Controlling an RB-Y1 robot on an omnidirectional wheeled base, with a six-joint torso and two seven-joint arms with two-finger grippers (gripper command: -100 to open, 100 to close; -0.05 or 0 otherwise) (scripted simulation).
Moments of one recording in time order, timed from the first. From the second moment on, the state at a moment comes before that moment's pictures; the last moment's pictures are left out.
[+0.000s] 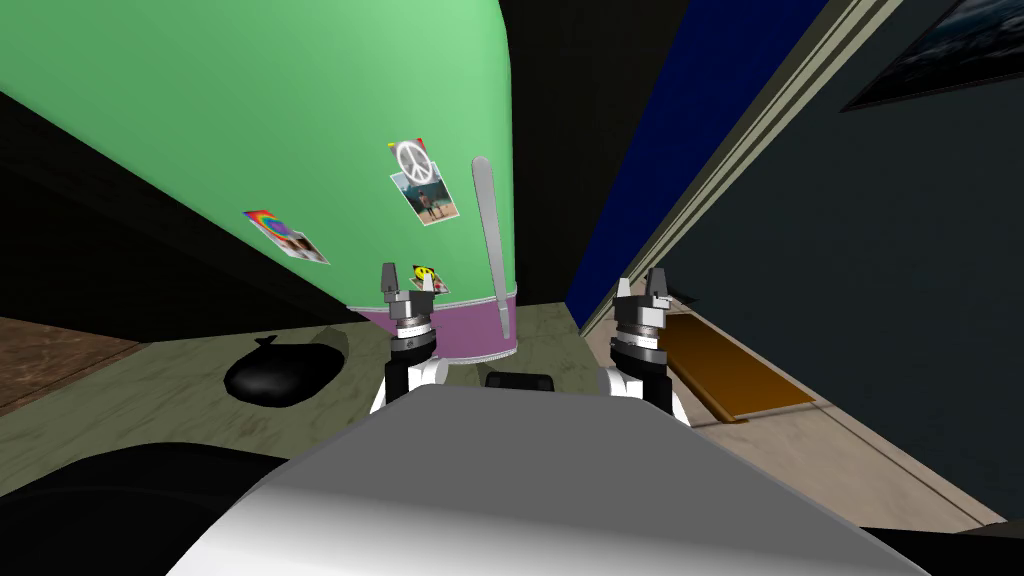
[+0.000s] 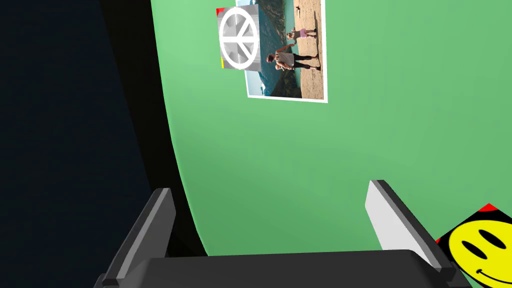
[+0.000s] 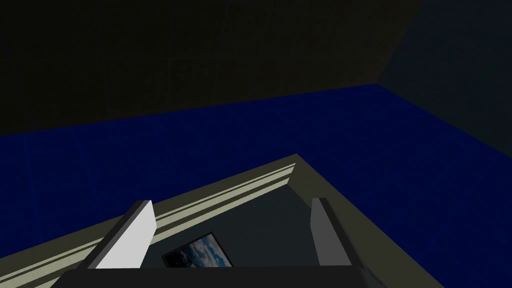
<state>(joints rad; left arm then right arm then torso) 0.53 0.03 0.01 -2.28 0.07 -0.55 0.02 0.55 0.03 -0.01 -2.26 0.04 -0.51 -0.01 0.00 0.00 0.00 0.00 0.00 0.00</state>
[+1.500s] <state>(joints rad) 0.50 0.12 0.02 -2.20 0.07 -0.58 0.01 0.55 0.03 -0.01 -2.26 0.04 -0.51 -0.01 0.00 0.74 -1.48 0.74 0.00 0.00</state>
